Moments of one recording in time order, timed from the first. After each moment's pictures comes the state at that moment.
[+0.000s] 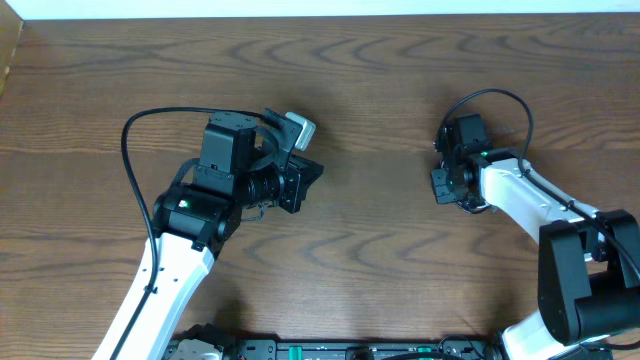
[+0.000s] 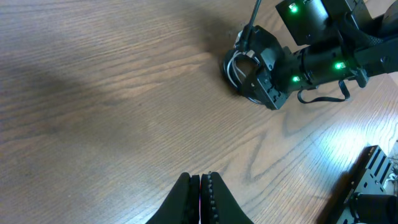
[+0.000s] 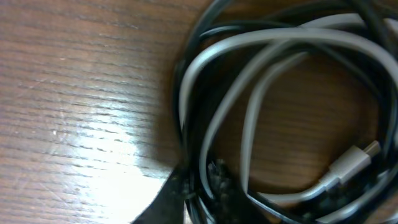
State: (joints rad) left arm -0.32 1.18 1.02 -0.63 0.53 -0.04; right arm 0.22 1.75 0.95 -0.53 0.07 0.04
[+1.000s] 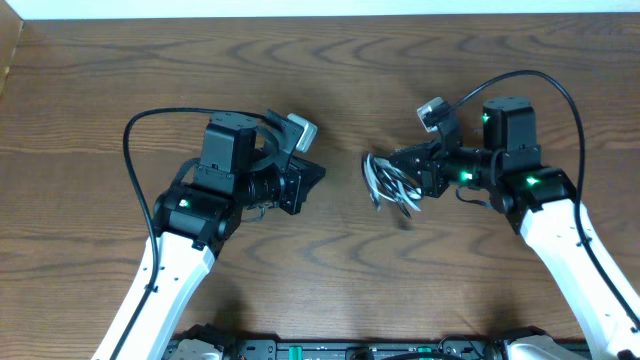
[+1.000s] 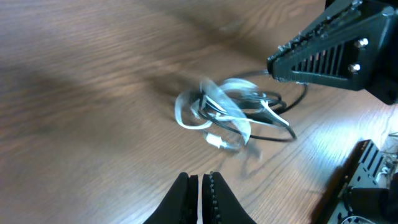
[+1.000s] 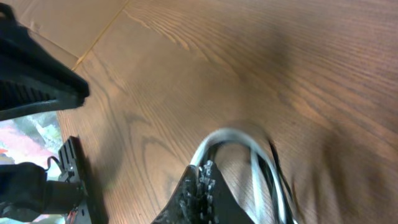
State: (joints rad) left arm -0.32 1.18 1.02 -0.63 0.56 -0.03; right arm 0.21 1.33 0.95 -0.40 -0.81 0.02
